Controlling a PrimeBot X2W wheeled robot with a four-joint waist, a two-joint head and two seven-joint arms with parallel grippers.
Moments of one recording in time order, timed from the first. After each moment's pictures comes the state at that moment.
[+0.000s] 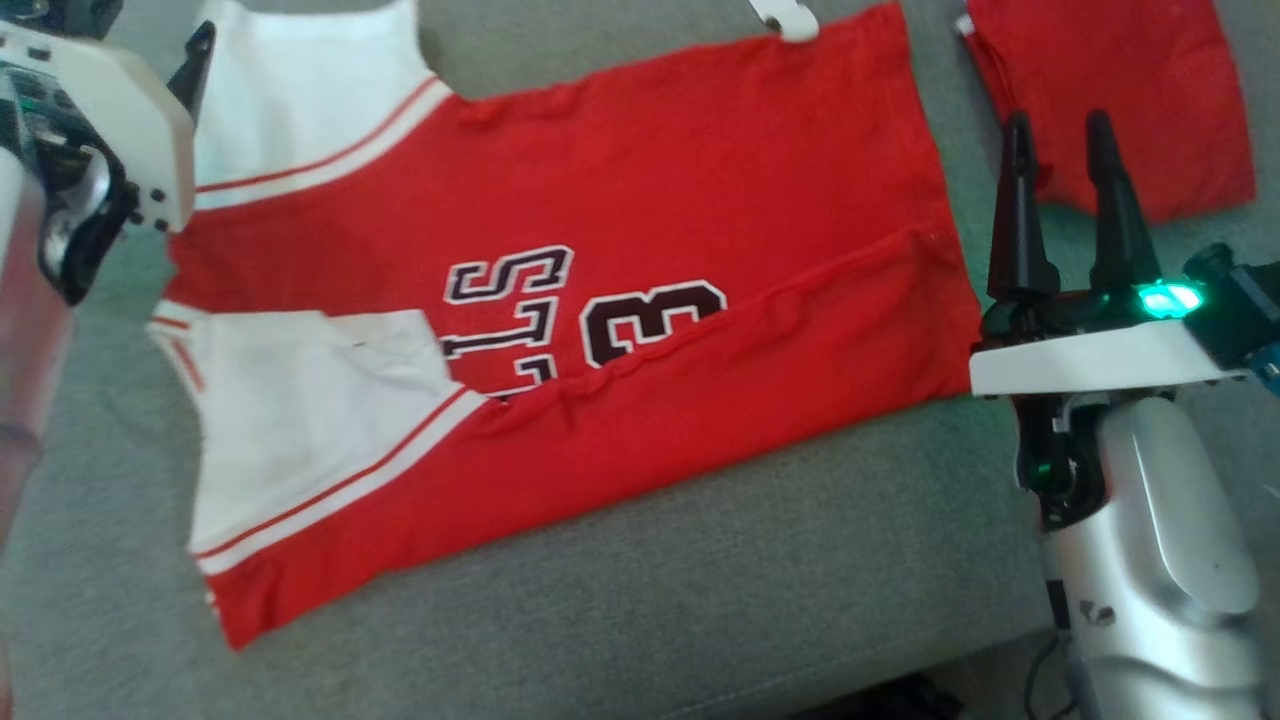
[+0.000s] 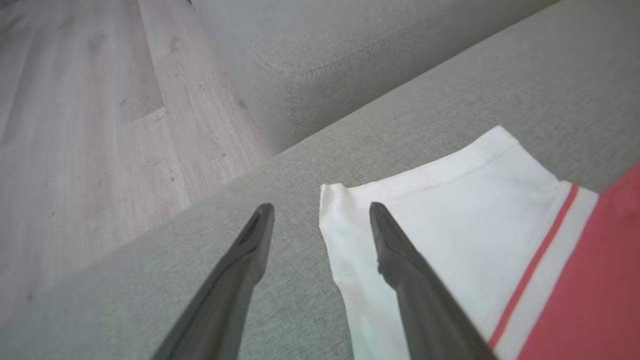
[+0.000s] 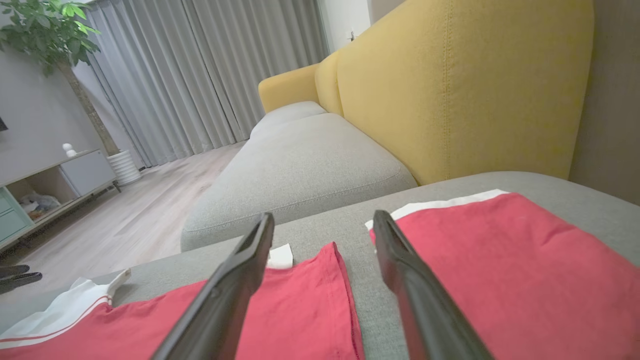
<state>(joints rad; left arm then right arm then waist) -1.05 0.50 -0.61 0.75 -0.50 -0.13 0.35 -0.40 -0.05 0.07 0.25 0.34 0.13 -0.25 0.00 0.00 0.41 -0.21</state>
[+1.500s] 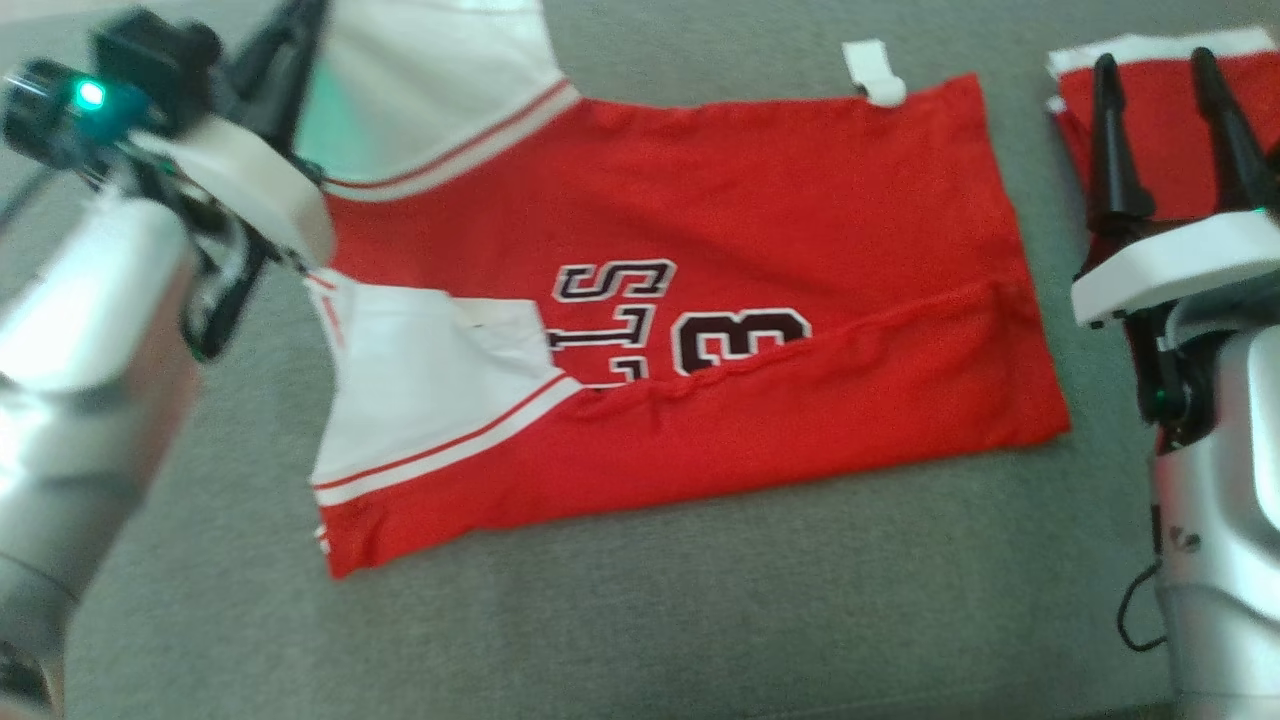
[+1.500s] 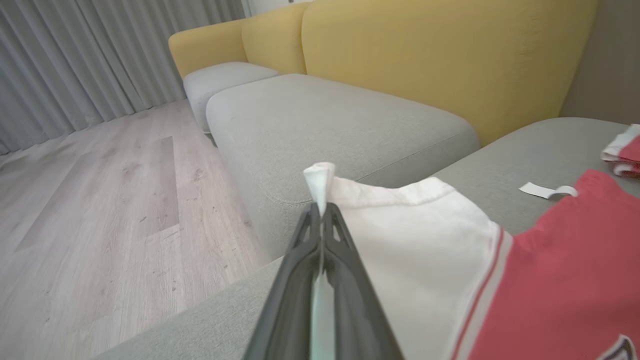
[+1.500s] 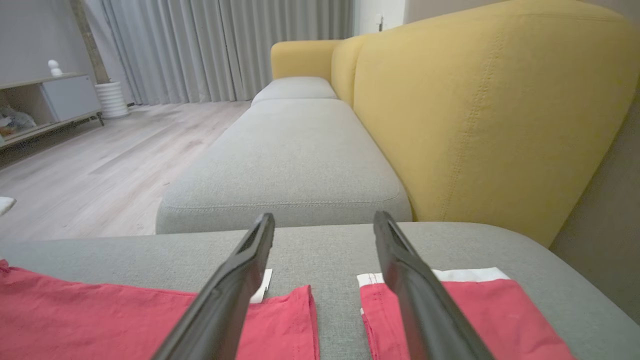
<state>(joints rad) -1.04 0.47 -0.88 0.67 -0.71 -0.08 -0.11 -0.51 -0.12 -0.07 0.26 0.13 0.13 0.02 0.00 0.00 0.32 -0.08</state>
